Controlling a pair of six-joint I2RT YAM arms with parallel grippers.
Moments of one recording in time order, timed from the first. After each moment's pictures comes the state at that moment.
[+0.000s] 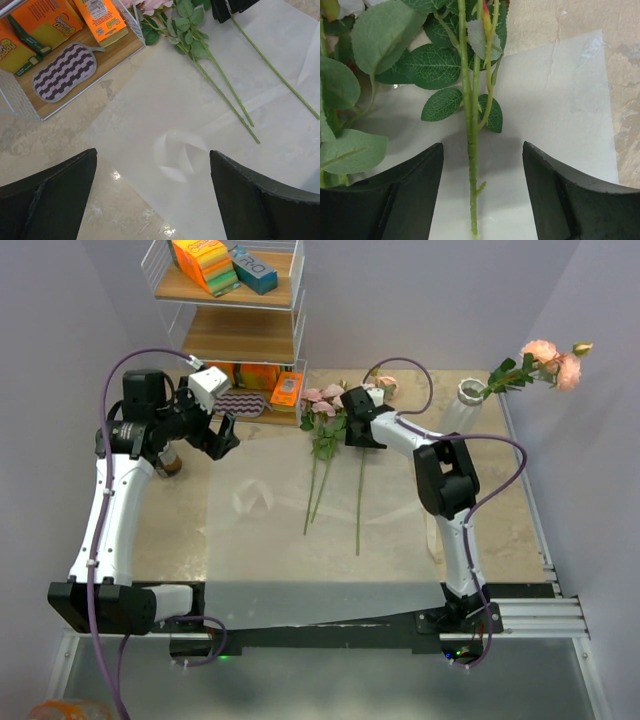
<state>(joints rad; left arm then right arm) -0.03 1.26 1.45 -0.86 0.55 0.46 0.47 2.24 1.74 -0.54 0.47 0.51</state>
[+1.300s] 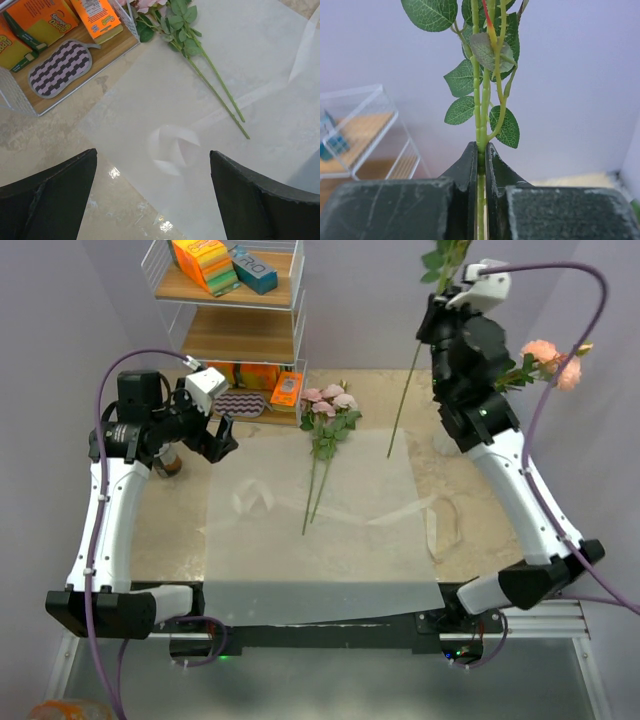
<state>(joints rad) -0.03 1.25 1.49 -0.93 0.55 0.46 0.46 1.47 1.78 -0.10 0.52 0.11</state>
